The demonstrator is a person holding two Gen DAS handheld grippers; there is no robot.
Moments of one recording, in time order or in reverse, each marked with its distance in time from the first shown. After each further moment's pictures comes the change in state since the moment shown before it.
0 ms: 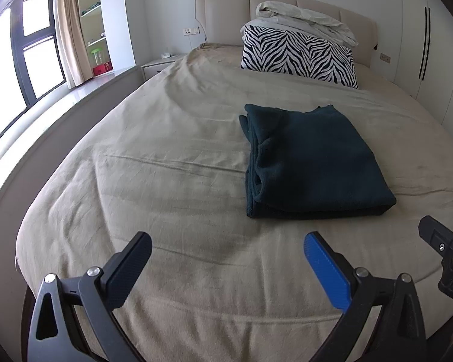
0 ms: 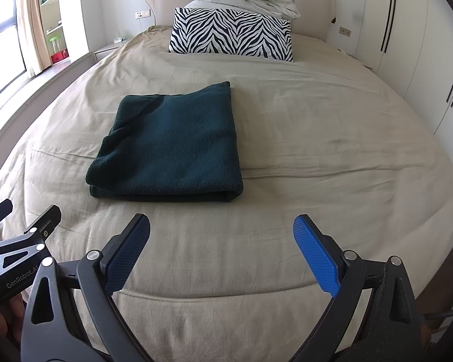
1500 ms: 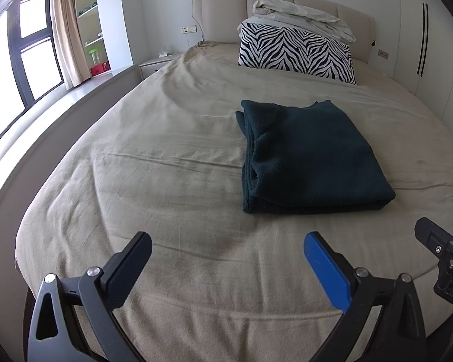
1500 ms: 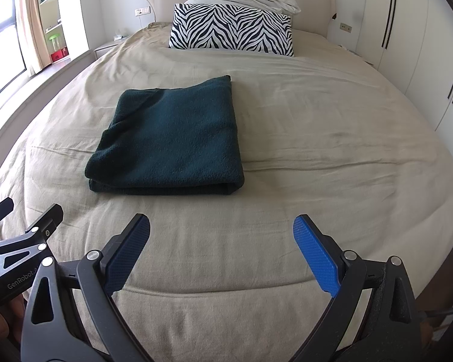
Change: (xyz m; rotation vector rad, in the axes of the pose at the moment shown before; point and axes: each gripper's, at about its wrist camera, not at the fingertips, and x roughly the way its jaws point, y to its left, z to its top) left arm 0.001 -0.001 -0.001 0.011 0.007 -0.013; right arm 0.003 -0.003 -0.009 -0.002 0.017 0.006
